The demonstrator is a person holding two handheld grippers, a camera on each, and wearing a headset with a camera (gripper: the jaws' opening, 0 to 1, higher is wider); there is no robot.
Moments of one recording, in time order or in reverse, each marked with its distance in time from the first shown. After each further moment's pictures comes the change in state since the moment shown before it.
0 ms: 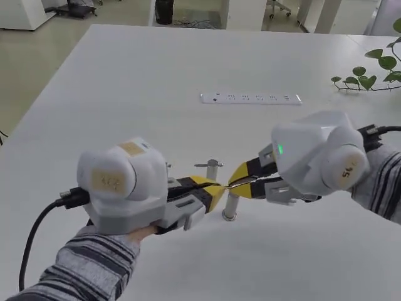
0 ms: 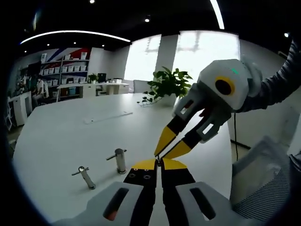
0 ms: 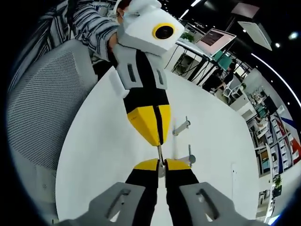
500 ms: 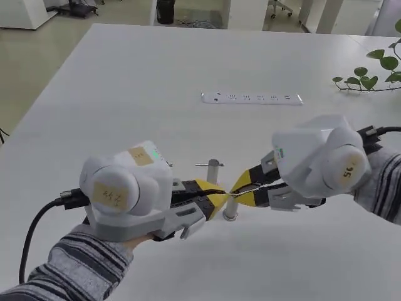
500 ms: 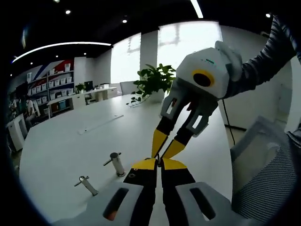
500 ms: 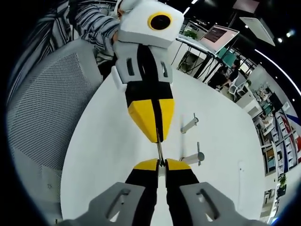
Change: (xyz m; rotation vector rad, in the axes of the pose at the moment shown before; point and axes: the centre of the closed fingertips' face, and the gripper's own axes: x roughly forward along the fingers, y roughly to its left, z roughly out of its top) left arm -0.003 -0.011 -0.004 0.151 0.035 -0.066; right arm 0.001 0.013 -0.004 0.017 0.010 0.060
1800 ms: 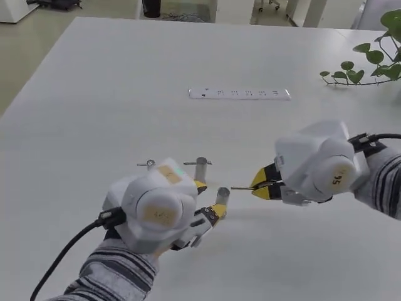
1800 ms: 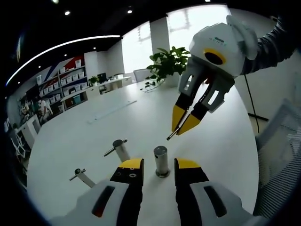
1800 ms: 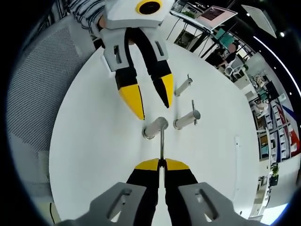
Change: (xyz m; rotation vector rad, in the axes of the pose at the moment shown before) left arm 0.044 0.021 -0.035 0.031 0.123 0.174; right arm -0.007 -0.013 -0.078 0.010 0.215 -0.050
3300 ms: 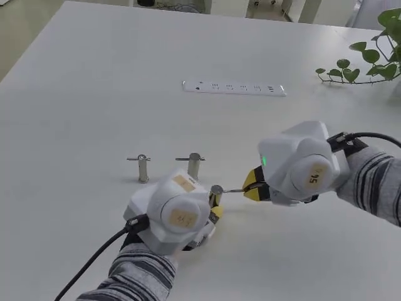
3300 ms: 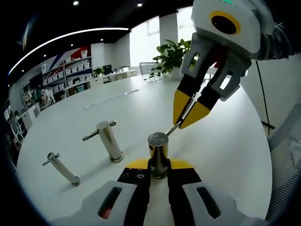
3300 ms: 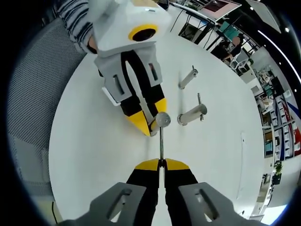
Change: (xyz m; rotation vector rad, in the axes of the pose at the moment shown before) left arm 0.039 -0.005 -0.028 -0.069 0.028 0.027; right arm 0.009 0.002 -0.003 0.002 0.053 0.051
